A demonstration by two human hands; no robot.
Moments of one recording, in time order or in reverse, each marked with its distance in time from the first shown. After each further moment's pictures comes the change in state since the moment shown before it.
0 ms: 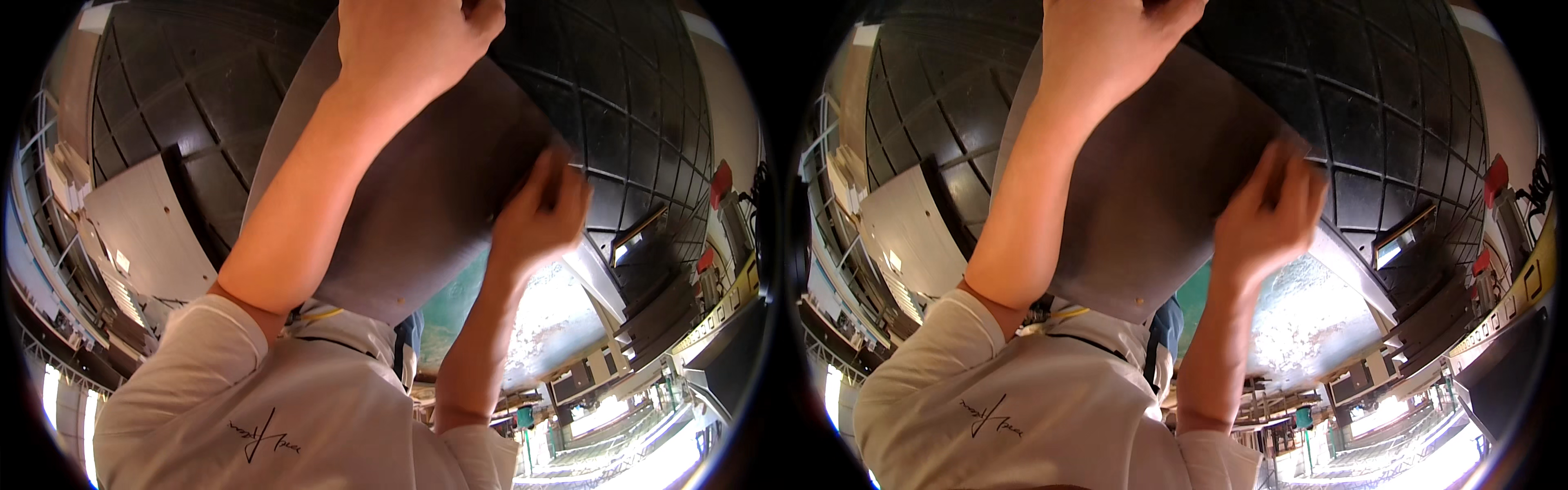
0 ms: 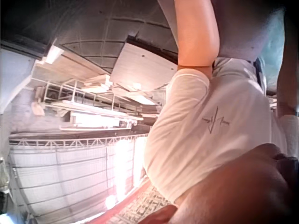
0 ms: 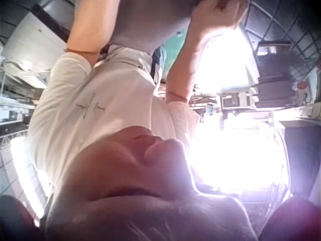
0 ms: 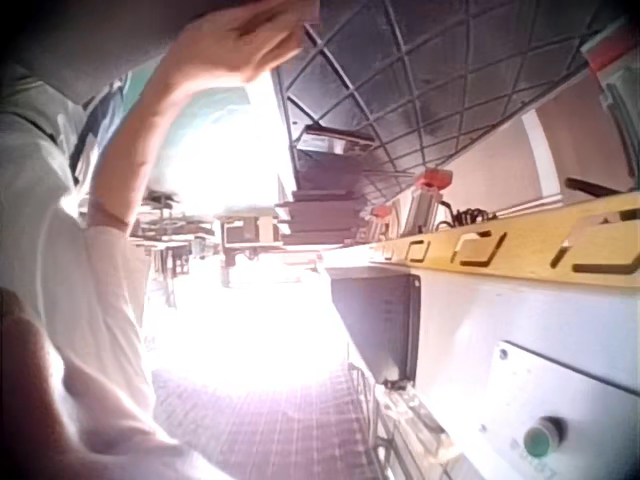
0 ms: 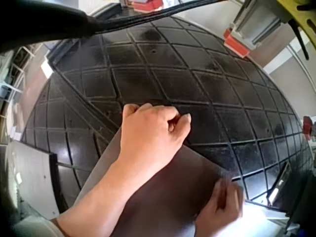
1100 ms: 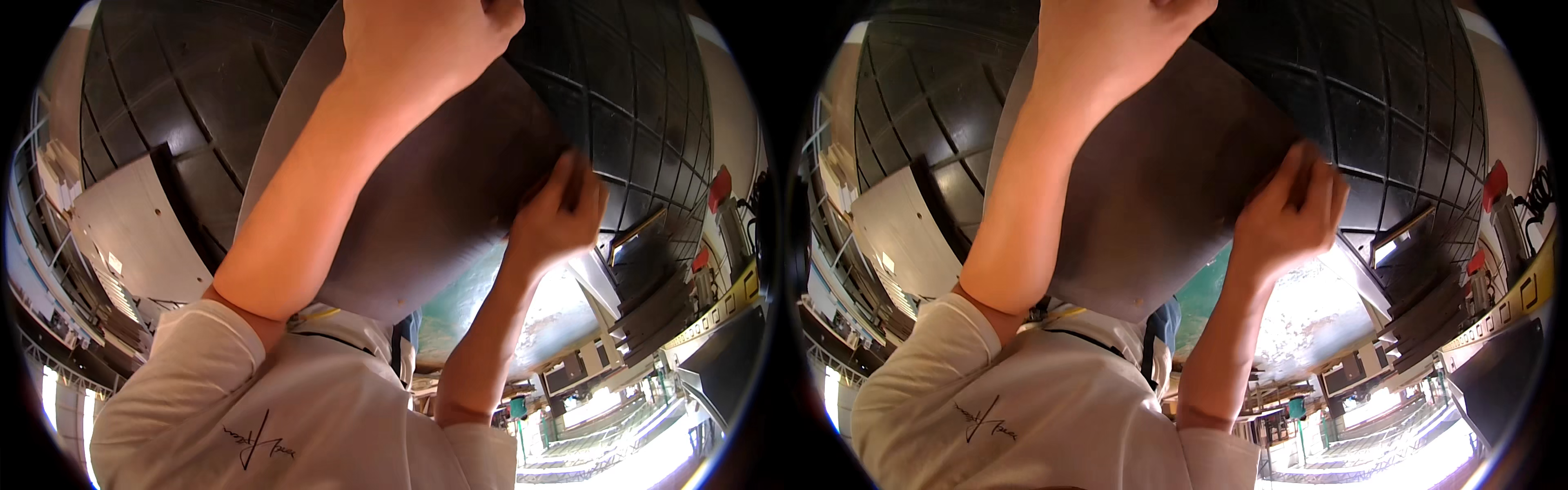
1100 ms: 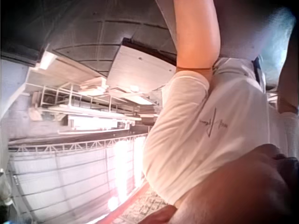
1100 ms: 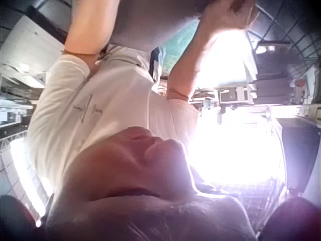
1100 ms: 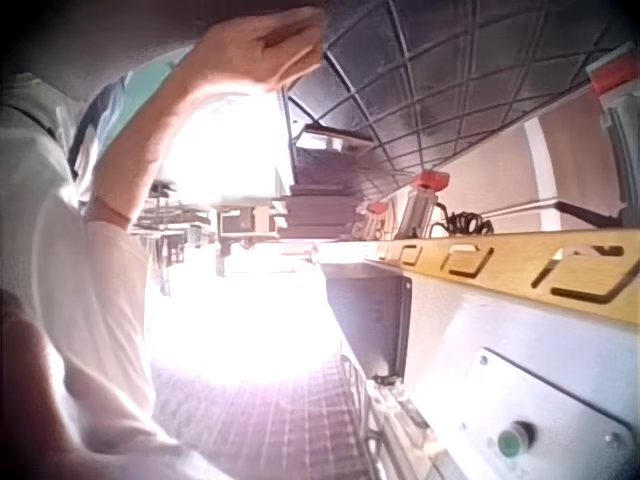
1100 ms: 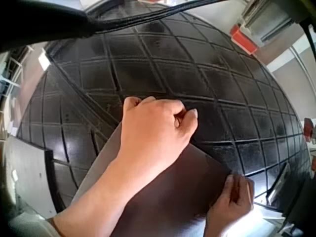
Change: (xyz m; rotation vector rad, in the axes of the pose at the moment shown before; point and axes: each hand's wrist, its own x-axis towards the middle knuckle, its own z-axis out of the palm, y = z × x) left_hand 0.004 -0.003 0.003 -0.051 -0.058 -0.049; right_hand 0.003 0.019 0.009 -0.036 0.076 -0.104
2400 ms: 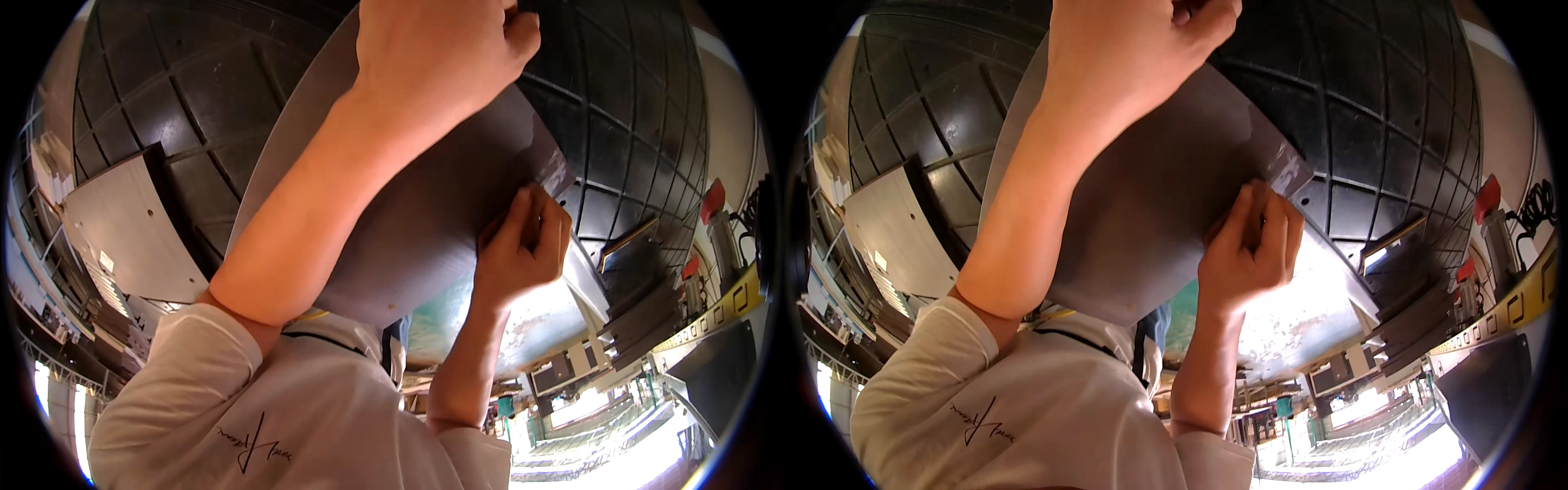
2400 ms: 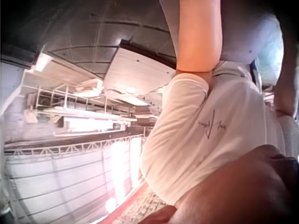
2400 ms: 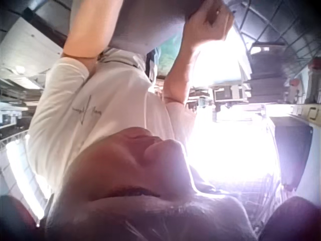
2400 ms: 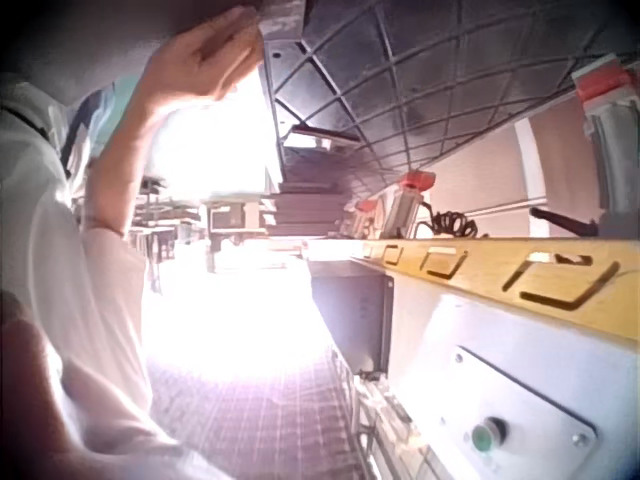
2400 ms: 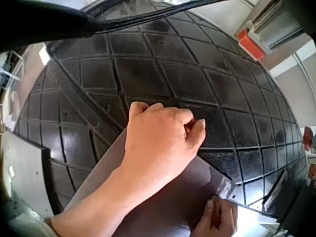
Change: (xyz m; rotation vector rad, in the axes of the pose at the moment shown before) left_hand -0.010 0.010 -0.003 -0.019 0.010 0.031; right_hand -0.030 -0.018 -0.014 0.266 -0.119 0.229
